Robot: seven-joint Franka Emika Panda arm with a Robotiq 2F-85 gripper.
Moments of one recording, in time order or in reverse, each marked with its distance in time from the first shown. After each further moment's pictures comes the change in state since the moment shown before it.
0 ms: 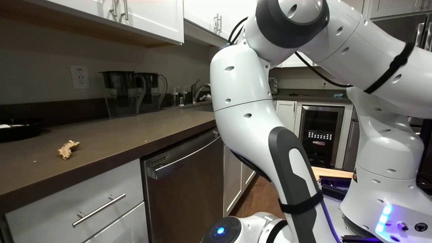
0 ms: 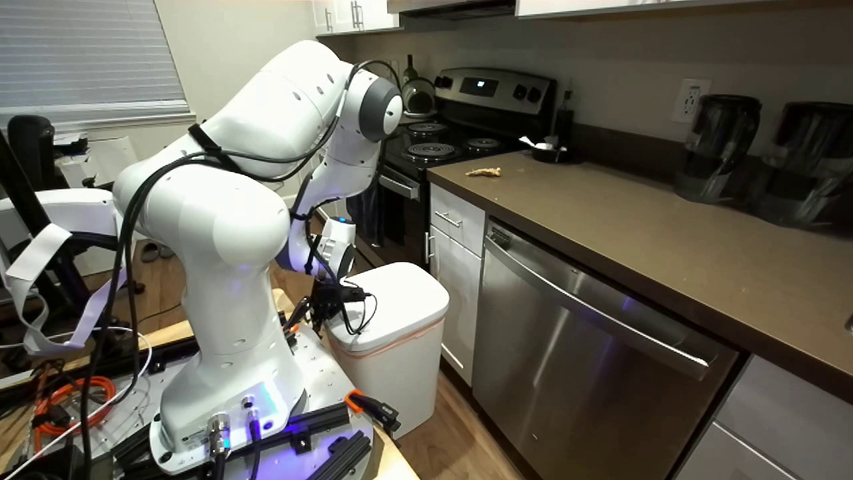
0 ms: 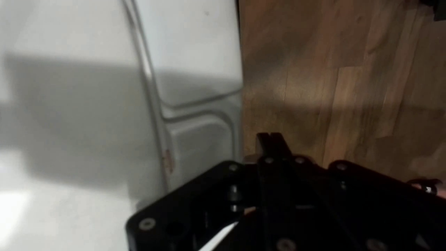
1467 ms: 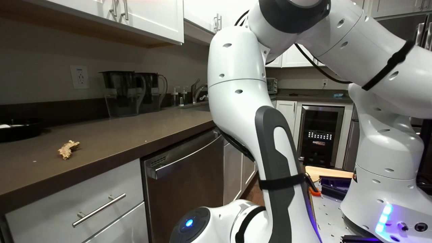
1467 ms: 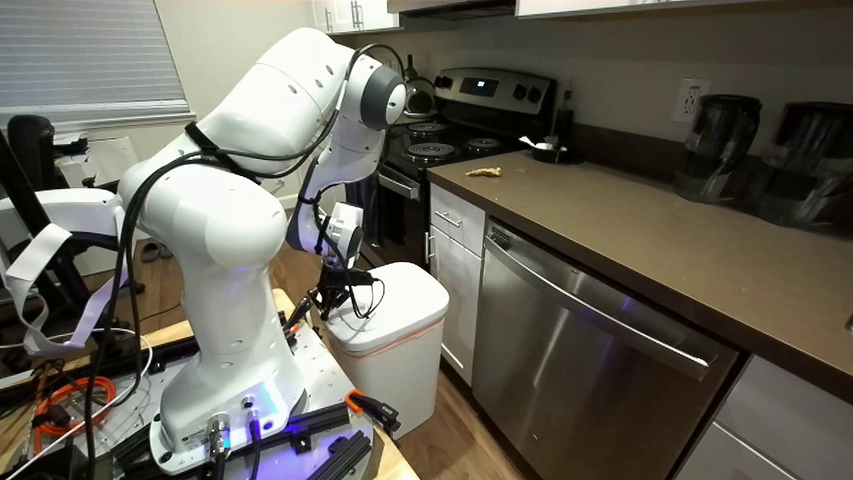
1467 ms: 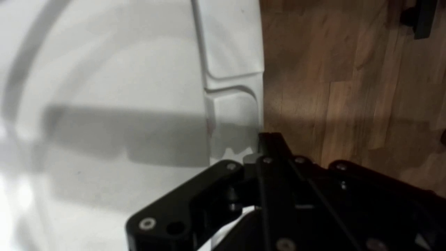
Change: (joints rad) arm -0.061 -0.070 0.057 0.057 0.000 -0.228 0.000
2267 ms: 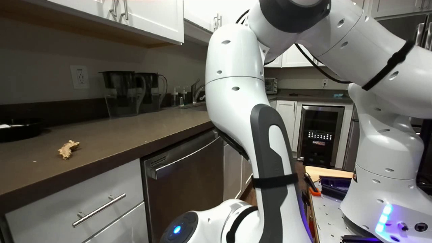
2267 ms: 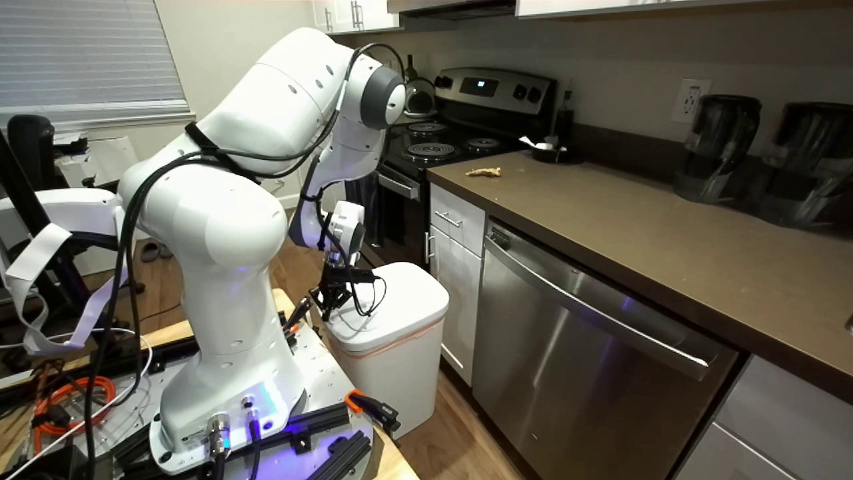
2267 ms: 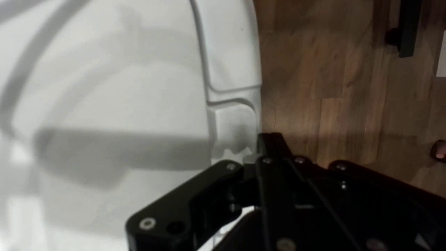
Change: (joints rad) arm 0.000 0.000 0.008 0.041 0.000 -0.116 0.000
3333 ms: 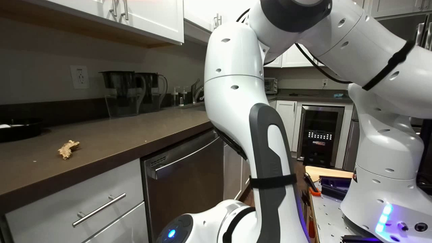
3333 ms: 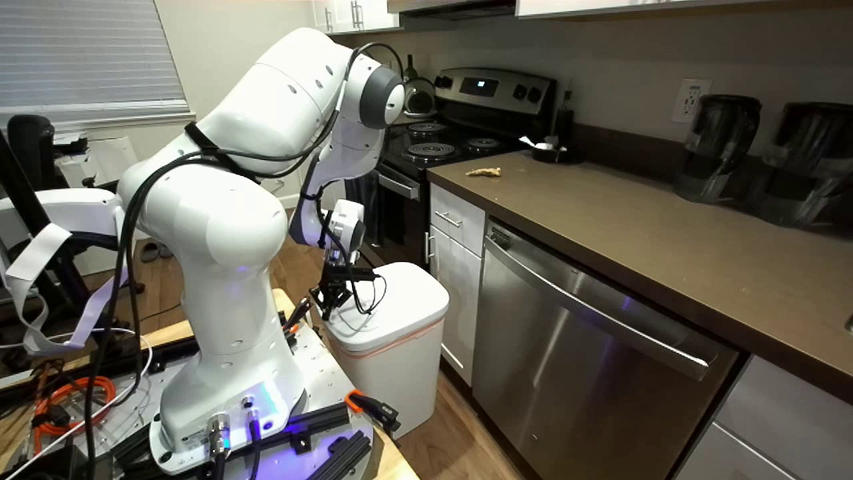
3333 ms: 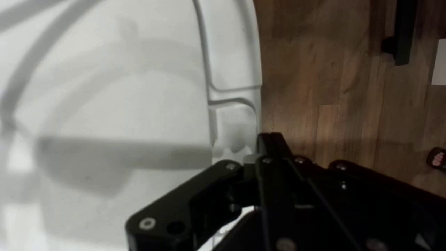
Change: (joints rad) arm 0.008 0.000 0.002 0.019 0.000 -0.041 -0.006
